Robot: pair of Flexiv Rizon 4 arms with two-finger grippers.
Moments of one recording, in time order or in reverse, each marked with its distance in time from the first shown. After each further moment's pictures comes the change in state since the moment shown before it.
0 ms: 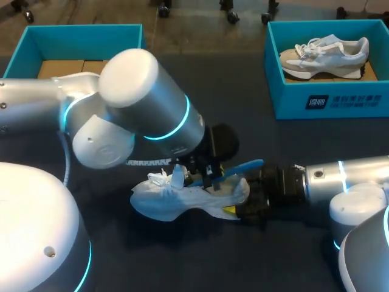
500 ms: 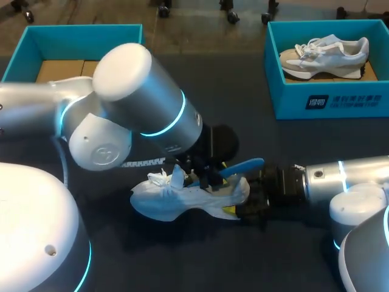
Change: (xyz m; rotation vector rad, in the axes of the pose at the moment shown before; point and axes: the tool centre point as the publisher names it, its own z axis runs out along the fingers) left arm 0.008 -0.006 -0.013 0.052 0.024 0.084; right arm 0.000 0.000 0.000 0.000 0.000 0.000
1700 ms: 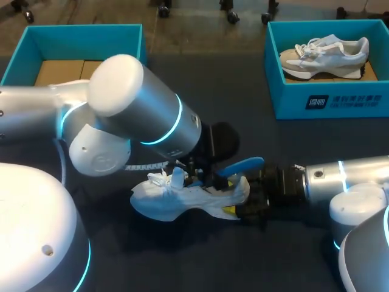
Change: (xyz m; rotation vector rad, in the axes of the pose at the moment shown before) left arm -0.011 -0.008 0.007 0.043 -0.072 -0.071; right arm 0.000 0.000 0.000 0.000 0.000 0.000
